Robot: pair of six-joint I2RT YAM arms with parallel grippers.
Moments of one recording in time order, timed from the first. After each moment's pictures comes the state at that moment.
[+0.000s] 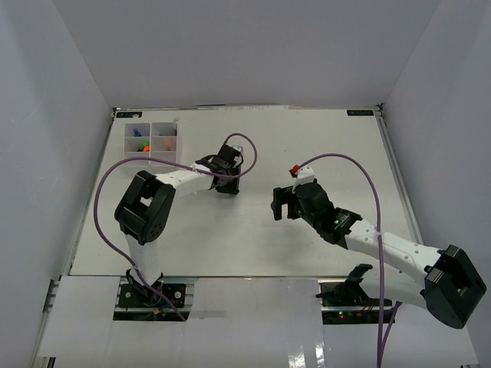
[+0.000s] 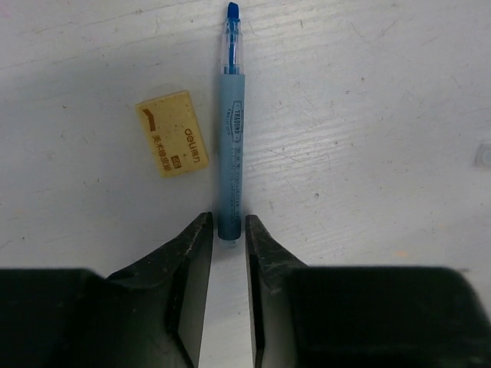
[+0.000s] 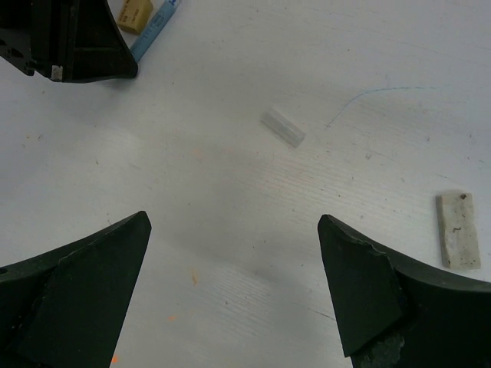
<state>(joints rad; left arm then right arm) -0.60 1.89 1.21 -0.32 -0.06 -0.36 0.81 1.08 0.58 -0.05 0.27 0.33</state>
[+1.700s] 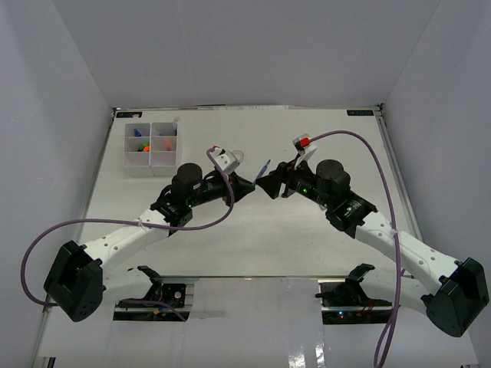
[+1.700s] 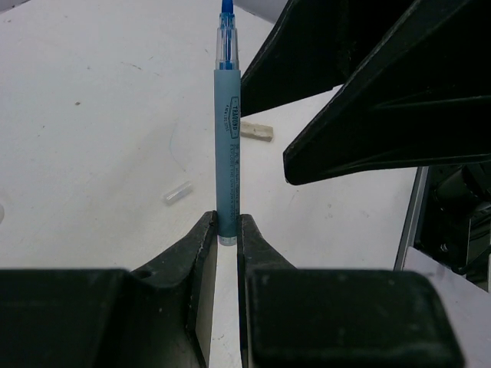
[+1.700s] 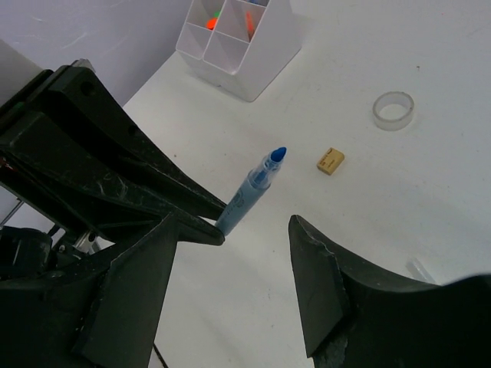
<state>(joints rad) -0.68 1.18 0.71 0.33 0.44 -0.11 0.73 1.03 0.77 0.11 -0.18 0.39</state>
